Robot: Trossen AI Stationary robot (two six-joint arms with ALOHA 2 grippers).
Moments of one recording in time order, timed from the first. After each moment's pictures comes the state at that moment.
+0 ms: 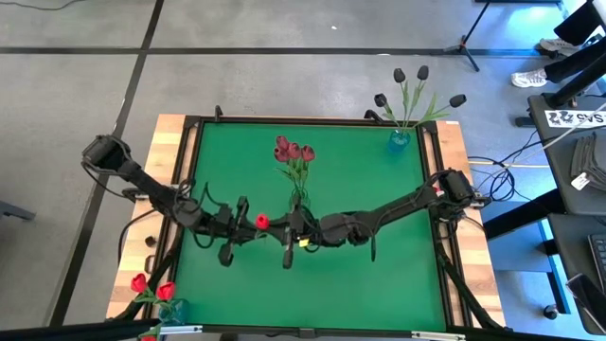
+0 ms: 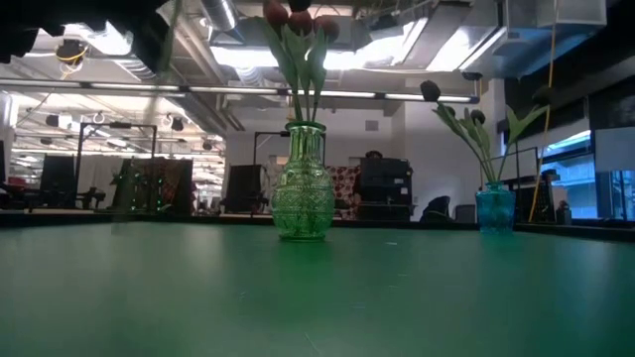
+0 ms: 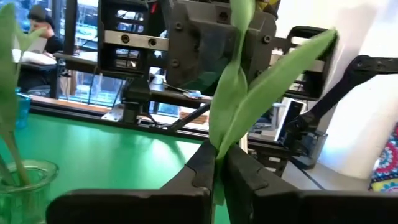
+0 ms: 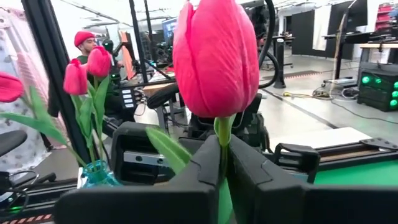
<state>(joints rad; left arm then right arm) -0.52 1.23 0.28 1.05 -0.43 -0.20 0.34 1.96 1.39 0.65 0.41 0.10</state>
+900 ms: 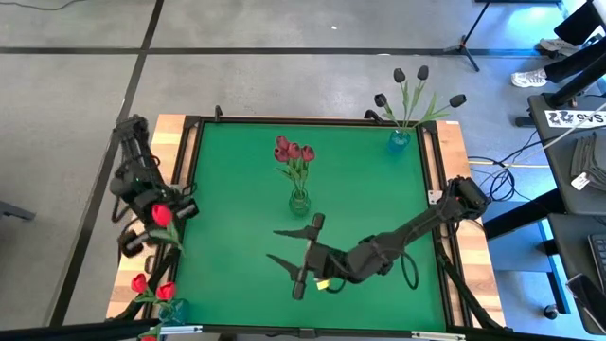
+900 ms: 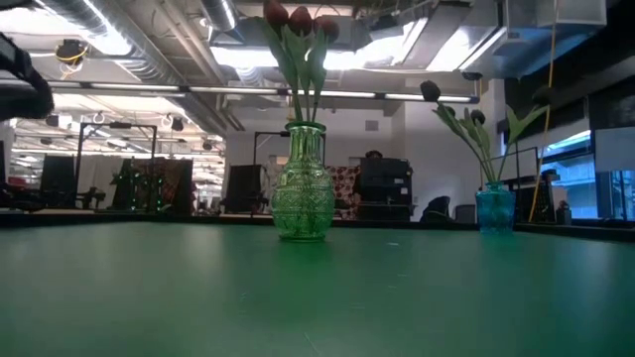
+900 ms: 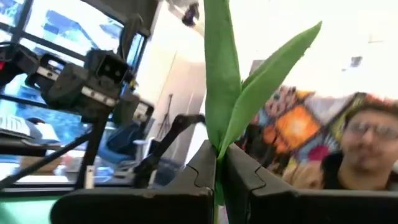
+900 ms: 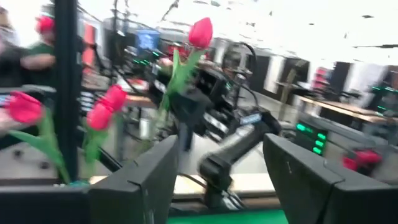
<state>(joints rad) -1.07 0.38 0.28 0.53 -0.42 -0.14 0.54 1.91 1.60 0.52 0.74 -0.26</state>
